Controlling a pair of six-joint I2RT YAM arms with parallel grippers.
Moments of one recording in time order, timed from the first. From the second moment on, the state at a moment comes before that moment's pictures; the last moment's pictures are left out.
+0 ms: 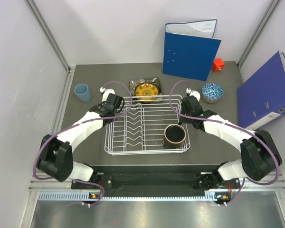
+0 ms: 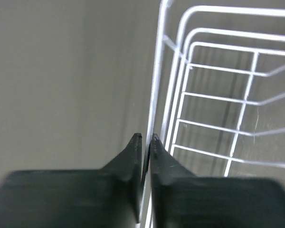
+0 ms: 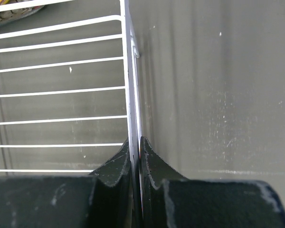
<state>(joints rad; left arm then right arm) -0.46 1.39 0.93 -0.55 -0.54 -0.44 0.54 1.38 0.81 -0.25 0.24 0.54</state>
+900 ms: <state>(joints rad) -0.45 1.23 0.95 -0.47 -0.52 -0.55 0.59 1.34 1.01 -0.46 0.35 0.53</state>
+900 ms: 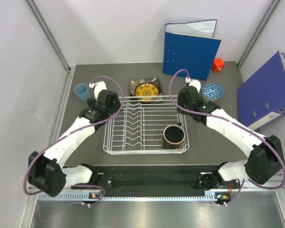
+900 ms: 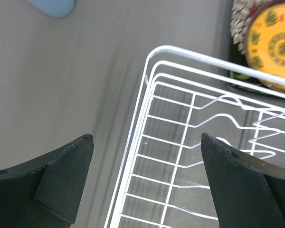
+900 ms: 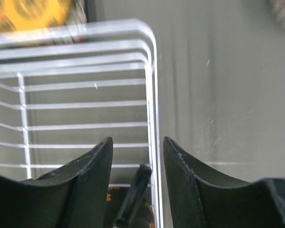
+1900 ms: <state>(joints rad) -0.99 1.34 1.03 -0.35 -0.20 -0.59 0.80 0.81 0.87 -0.79 0.28 0.61</state>
